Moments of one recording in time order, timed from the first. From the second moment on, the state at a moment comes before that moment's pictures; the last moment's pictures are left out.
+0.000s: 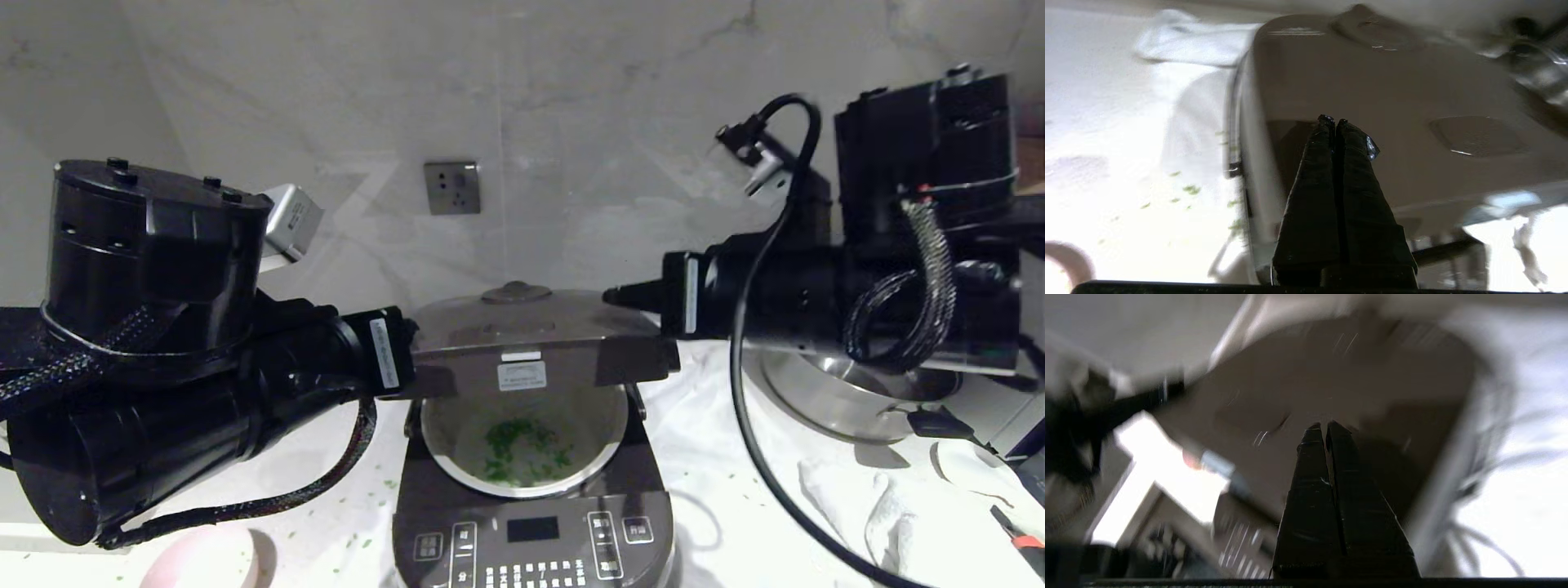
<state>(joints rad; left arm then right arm) -0.81 1.39 -0.95 -0.04 0.41 -0.51 0.70 1.58 -1.17 -0.03 0.07 0.39</state>
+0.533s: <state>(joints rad) -0.81 1.32 -0.84 -0.04 0.37 -0.51 0.76 1.55 -0.88 -0.18 0.04 0.42</state>
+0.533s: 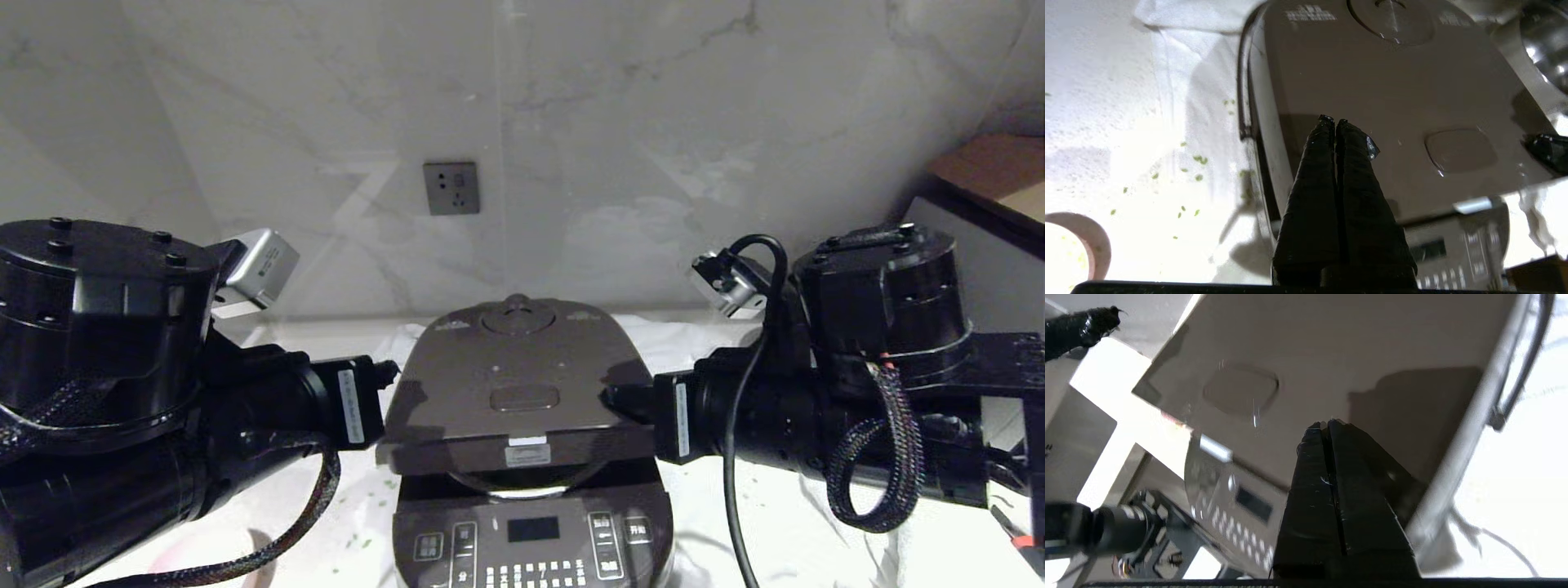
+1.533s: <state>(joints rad) -0.90 1.38 -0.70 -0.04 0.27 -0.51 0.76 1.51 -0.74 -0.24 0.05 0.51</state>
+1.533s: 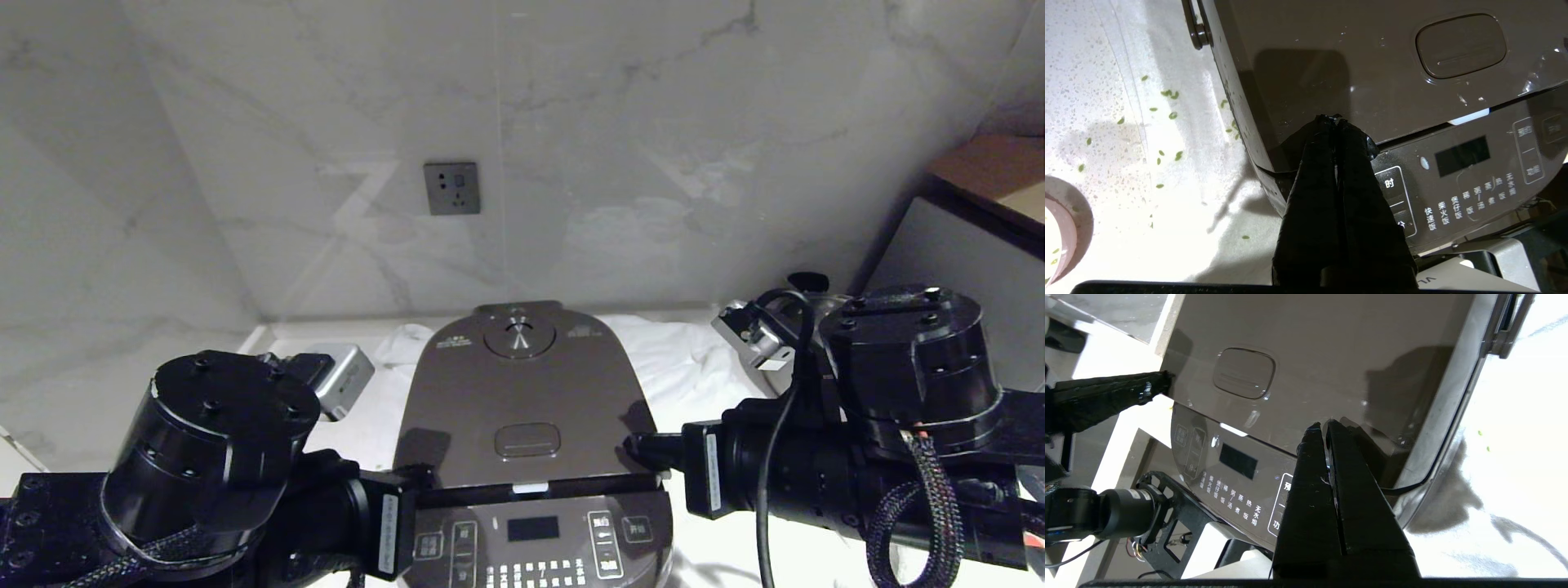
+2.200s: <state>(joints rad) -0.90 1.42 -0.67 -0.05 0.27 -0.51 0.77 1.56 -0.62 -0.38 0.06 0.56</state>
